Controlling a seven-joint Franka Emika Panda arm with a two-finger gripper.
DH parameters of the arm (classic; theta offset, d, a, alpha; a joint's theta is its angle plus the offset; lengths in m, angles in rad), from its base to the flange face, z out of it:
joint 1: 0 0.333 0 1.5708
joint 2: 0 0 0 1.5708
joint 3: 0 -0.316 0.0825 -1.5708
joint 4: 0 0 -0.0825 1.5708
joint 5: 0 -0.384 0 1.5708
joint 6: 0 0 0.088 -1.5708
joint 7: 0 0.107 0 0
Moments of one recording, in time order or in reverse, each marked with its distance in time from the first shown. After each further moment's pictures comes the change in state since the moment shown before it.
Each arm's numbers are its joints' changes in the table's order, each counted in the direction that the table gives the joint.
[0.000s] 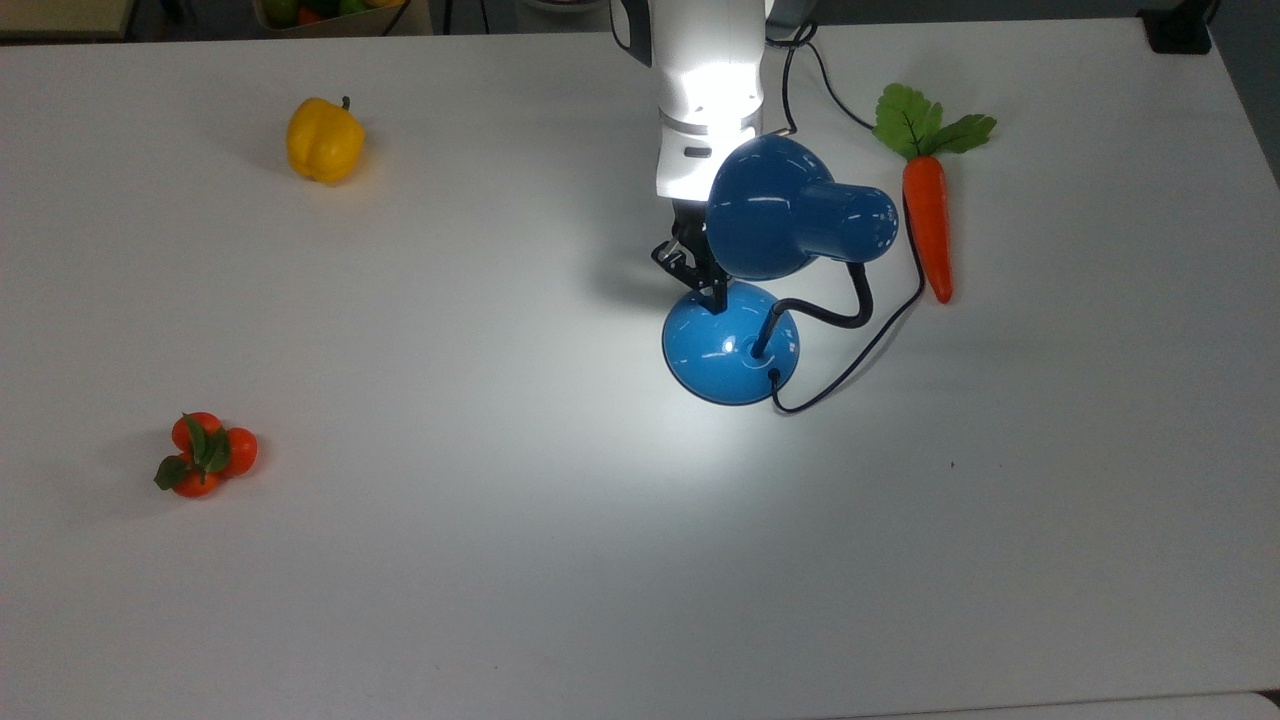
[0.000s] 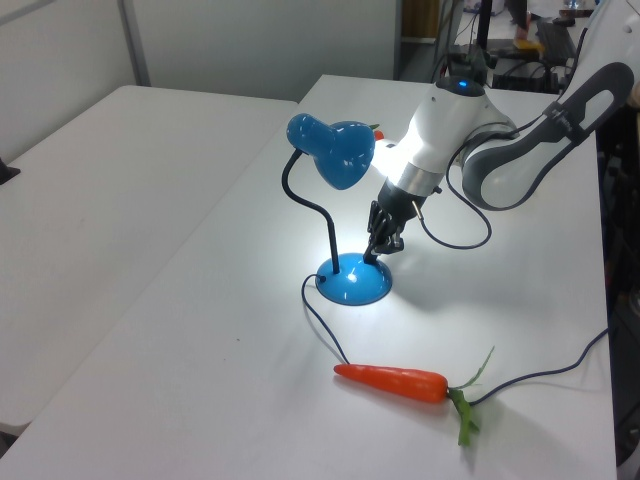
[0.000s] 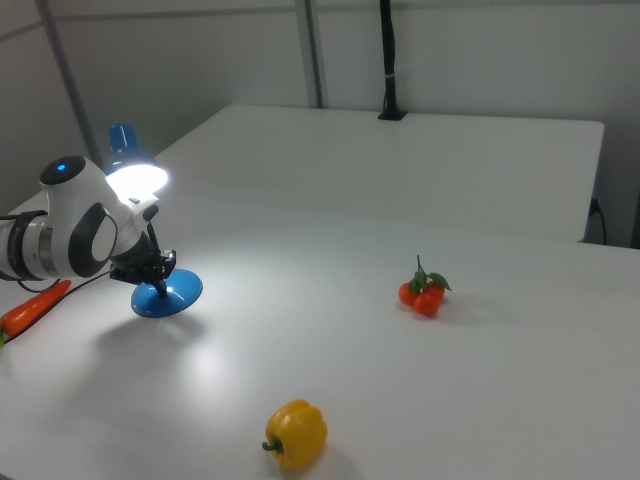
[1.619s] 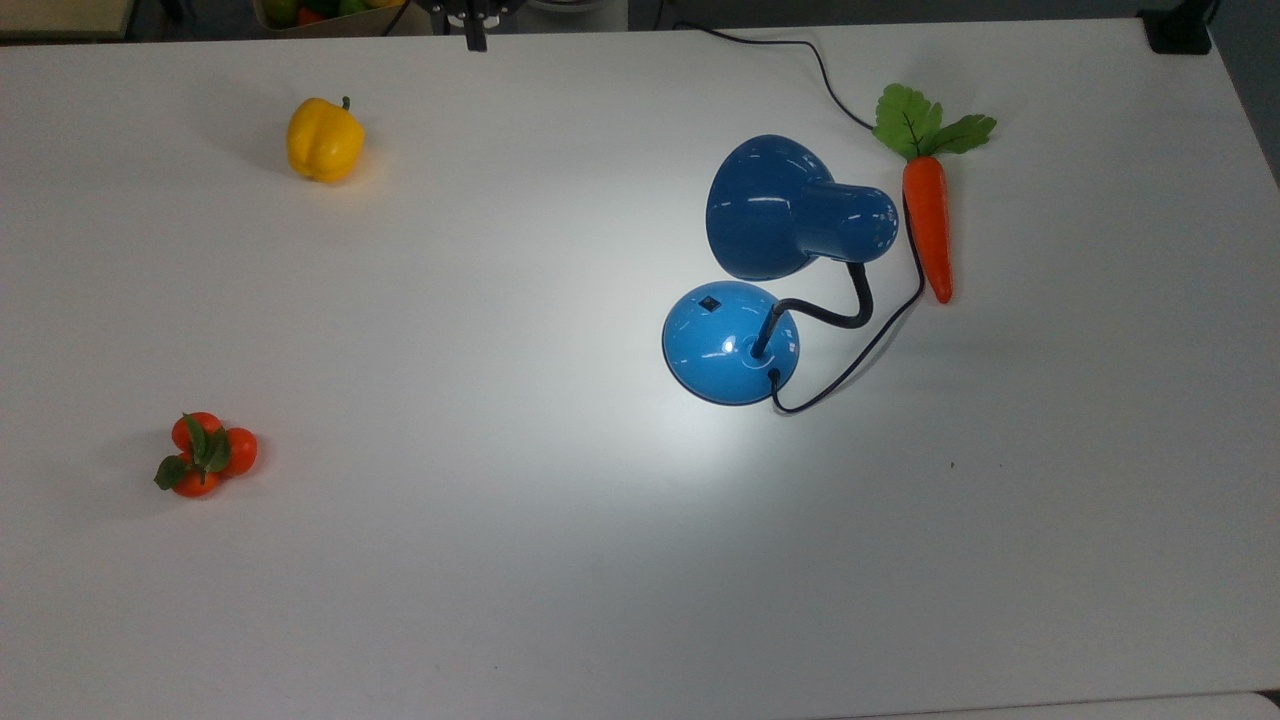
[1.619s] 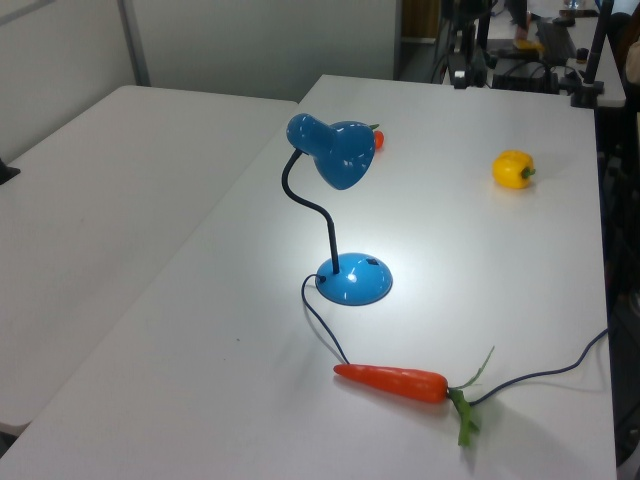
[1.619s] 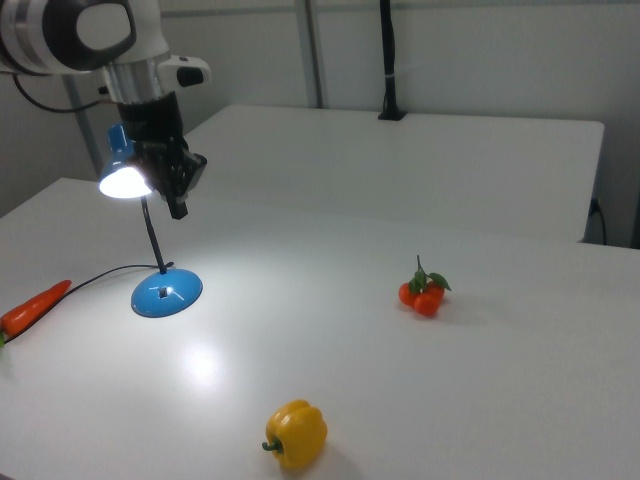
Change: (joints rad) arm -0.241 0.247 0.061 0.519 -0.006 1.208 0.190
